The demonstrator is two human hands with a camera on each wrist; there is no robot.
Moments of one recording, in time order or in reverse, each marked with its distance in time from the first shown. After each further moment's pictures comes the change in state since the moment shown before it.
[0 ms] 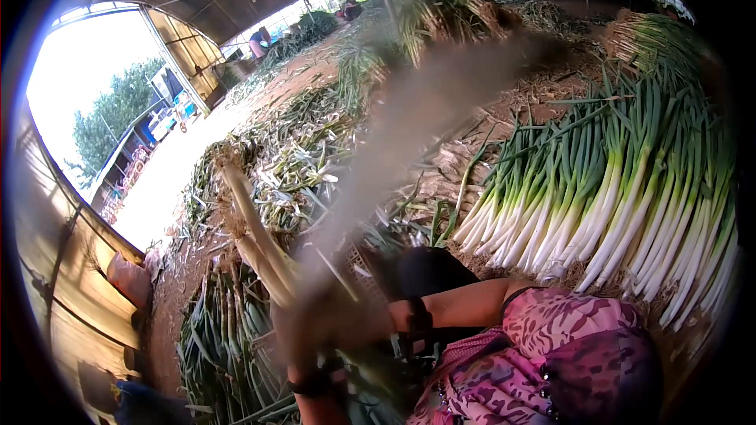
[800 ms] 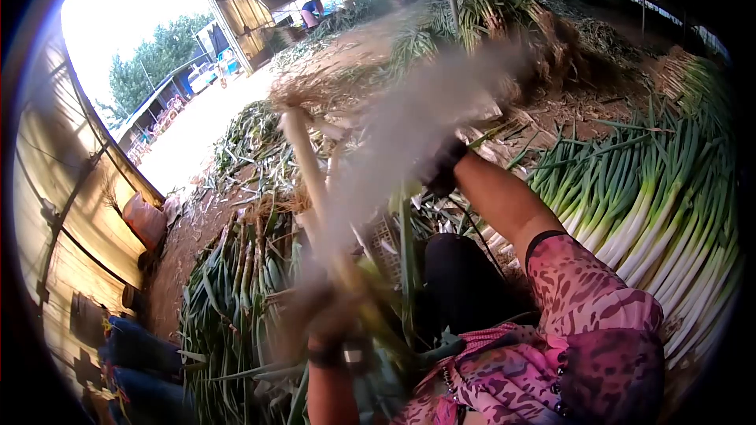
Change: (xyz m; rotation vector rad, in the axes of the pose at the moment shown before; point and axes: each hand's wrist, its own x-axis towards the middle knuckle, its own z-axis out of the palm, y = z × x) left_hand -0.047 0.037 -0.002 -0.423 -0.453 -0.282; right_hand 0.103 0.065 -0.226 0.763 0.808 0.121
